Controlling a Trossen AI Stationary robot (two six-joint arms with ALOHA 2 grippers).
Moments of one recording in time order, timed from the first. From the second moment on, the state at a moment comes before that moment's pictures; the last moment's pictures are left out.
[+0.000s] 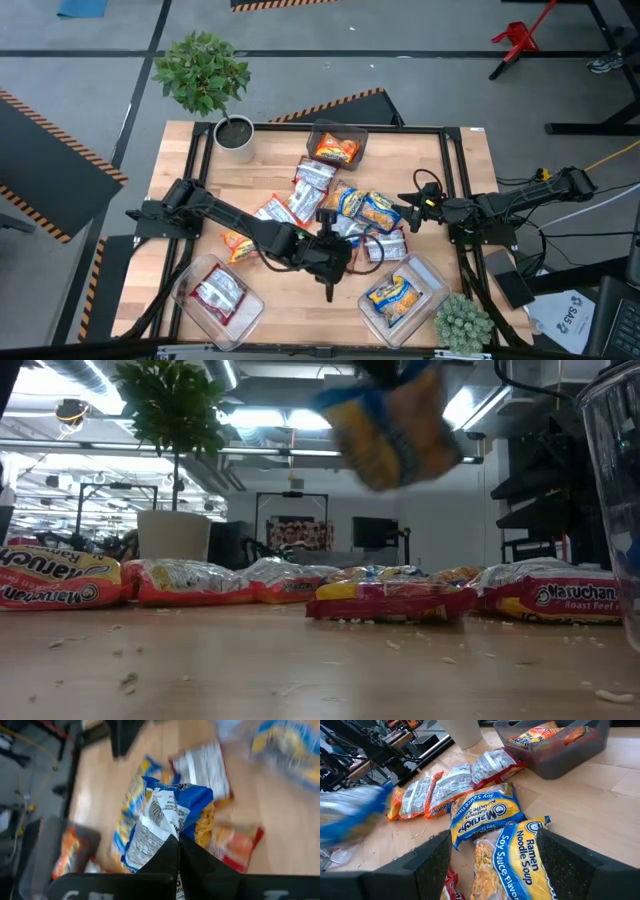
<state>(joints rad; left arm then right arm) -0.39 2.00 1.87 -0.80 -0.64 -0.05 0.25 0.48 0.10 -0.03 0.57 0.76</state>
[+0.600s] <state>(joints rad) -0.43 2.01 1.91 -0.39 -0.70 0.04 0.25 0.48 0.10 -0.06 0.60 0.76</state>
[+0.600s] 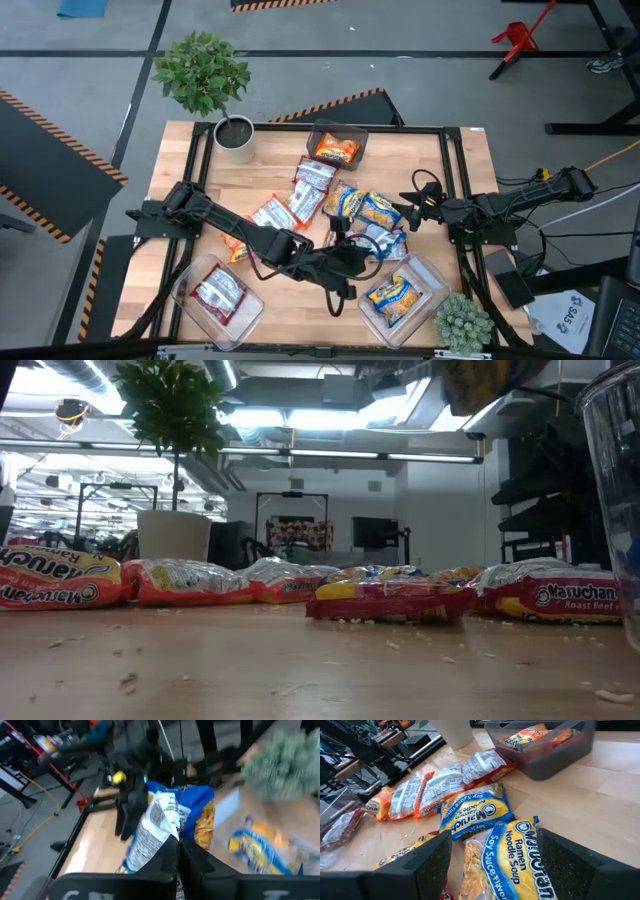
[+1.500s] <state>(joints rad) -0.45 2.15 1.91 -0.14 -0.63 -0.05 0.25 0.48 0.10 -0.08 0.58 0.76</state>
